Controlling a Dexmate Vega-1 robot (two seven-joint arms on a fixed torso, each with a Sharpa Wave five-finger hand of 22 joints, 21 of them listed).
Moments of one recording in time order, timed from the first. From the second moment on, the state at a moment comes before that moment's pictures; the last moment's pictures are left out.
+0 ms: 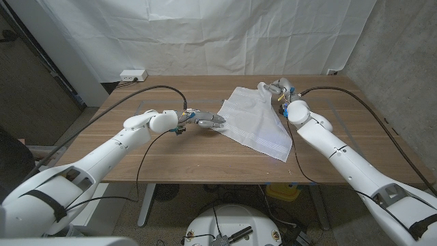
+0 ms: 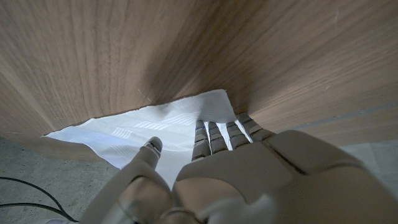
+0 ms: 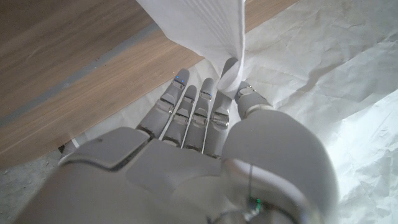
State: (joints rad) left arm 0.57 0.62 0.60 -1.28 0.66 -0.46 -0.37; left_hand 0.06 0.09 0.51 0.12 0.20 0.19 -0.03 0.18 0.17 0.10 -0.07 0.21 0.19 0.01 -0.03 0.18 0.17 -0.02 0.01 0.35 0.19; right arm -0.73 -0.48 -0.47 -1.62 -0.08 -0.34 -0.24; right_hand 0.97 0.17 0.46 -0.16 0.21 1.00 0.07 0.48 0.24 0.65 0.04 0.24 0.20 0.42 -0.04 0.24 0.21 0.56 -0.01 0.22 0.17
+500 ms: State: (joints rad) left arm 0.58 0.62 0.60 -1.28 0.66 -0.46 -0.37; left_hand 0.06 0.09 0.51 0.12 0.20 0.19 -0.03 0.18 0.17 0.10 -0.07 0.21 0.19 0.01 -0.03 0.18 0.17 -0.02 0.01 0.35 0.19; right arm -0.76 -0.47 -0.44 -1.67 -0.04 -0.27 -0.20; right_hand 0.98 0.17 0.46 -0.16 0.20 1.00 0.07 0.48 0.24 0.66 0.05 0.24 0.20 0.42 -0.04 0.24 0.21 0.56 -0.01 0.22 0.17
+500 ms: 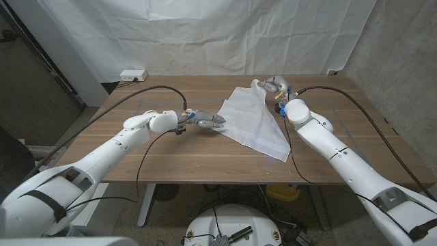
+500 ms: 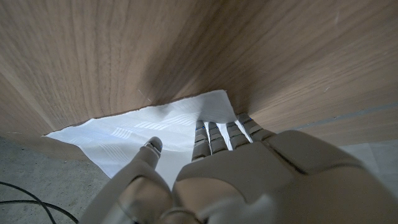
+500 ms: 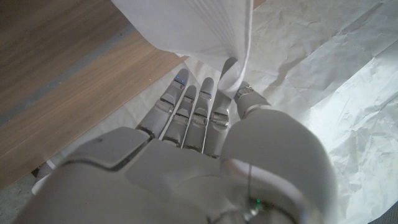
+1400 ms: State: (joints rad) left arm 0.60 0.63 0.59 -1.30 0.66 -0.45 -0.36; left_hand 0.06 0.09 0.51 0.12 0.20 0.19 -0.03 0.18 0.17 0.10 -0.07 0.21 0.19 0.01 -0.03 0.18 0.17 -0.02 0.01 0.34 0.19; right arm -0.78 -0.45 -0.45 -1.73 0.02 -0.22 -0.14; right_hand 0.99 0.17 0.45 -0.15 0.20 1.00 0.07 0.49 0.24 0.67 0.06 0.23 0.20 0.42 -0.04 0.24 0.21 0.57 0.00 0.21 0.17
